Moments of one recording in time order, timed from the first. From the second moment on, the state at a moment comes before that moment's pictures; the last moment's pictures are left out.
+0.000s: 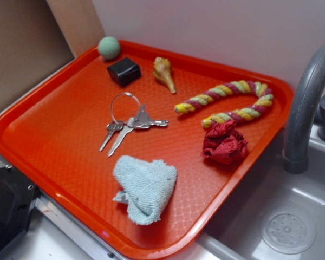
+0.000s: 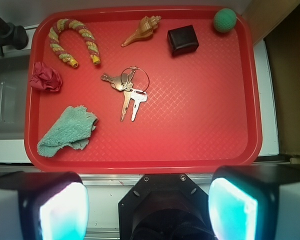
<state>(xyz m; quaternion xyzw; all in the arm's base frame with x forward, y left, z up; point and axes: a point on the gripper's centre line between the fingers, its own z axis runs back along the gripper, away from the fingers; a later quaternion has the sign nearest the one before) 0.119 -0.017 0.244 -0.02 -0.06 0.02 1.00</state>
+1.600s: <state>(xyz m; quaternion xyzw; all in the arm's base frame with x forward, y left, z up) 0.129 -0.114 0.153 -0.03 -0.05 0.21 0.98</state>
